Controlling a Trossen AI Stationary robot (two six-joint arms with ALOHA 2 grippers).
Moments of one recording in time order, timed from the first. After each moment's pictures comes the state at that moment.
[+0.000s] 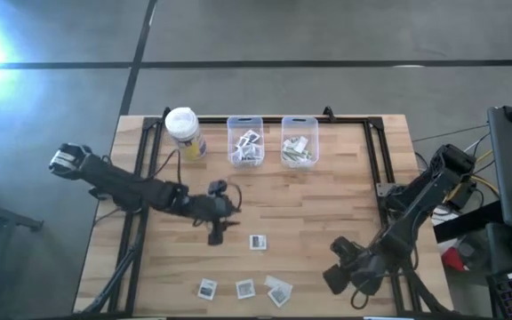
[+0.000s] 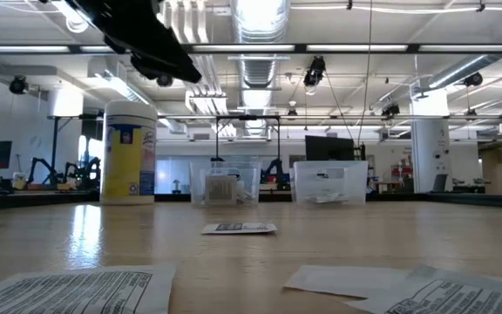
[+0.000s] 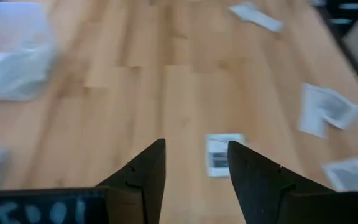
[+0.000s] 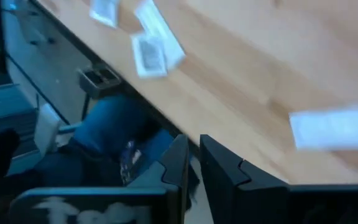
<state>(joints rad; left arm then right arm) -0.28 1.29 0.85 -0.17 -0.22 -0.17 0.86 1.44 1.03 -0.55 0.20 1.89</state>
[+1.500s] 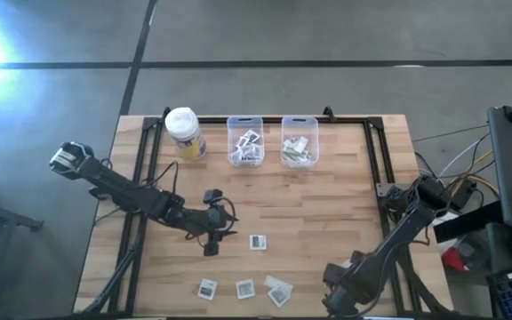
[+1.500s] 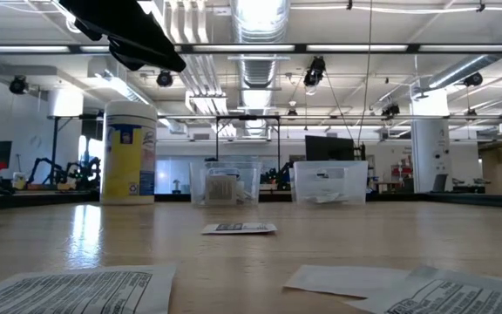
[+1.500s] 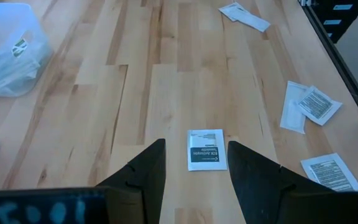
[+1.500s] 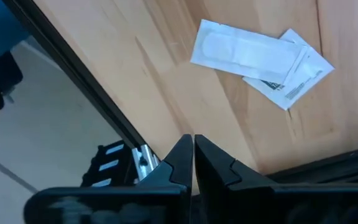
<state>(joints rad) -0.42 1.29 0.84 -0.18 -0.34 -0.26 0.84 1.86 1.45 -1.15 -0.27 1.35</state>
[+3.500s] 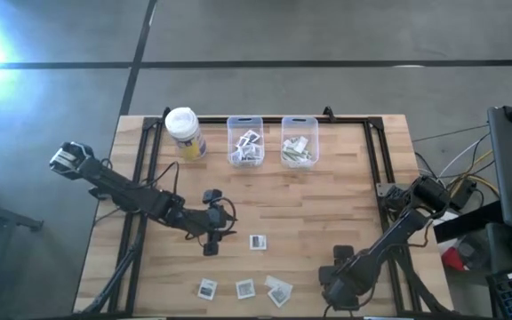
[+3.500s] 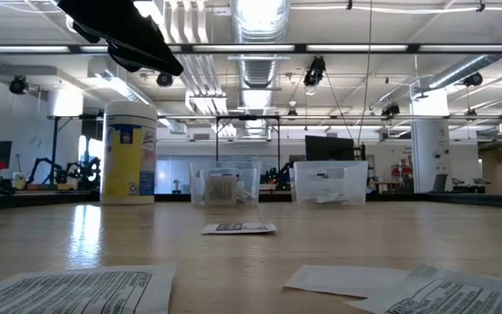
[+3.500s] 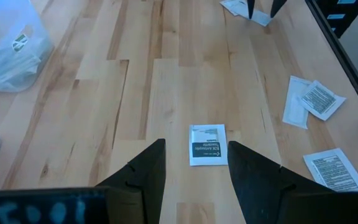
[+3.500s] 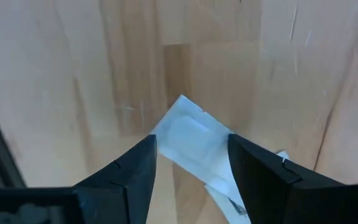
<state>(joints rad) -0.42 1.29 0.84 -0.20 -0.34 -0.27 0.84 1.86 1.15 -0.81 -0.10 0.93</state>
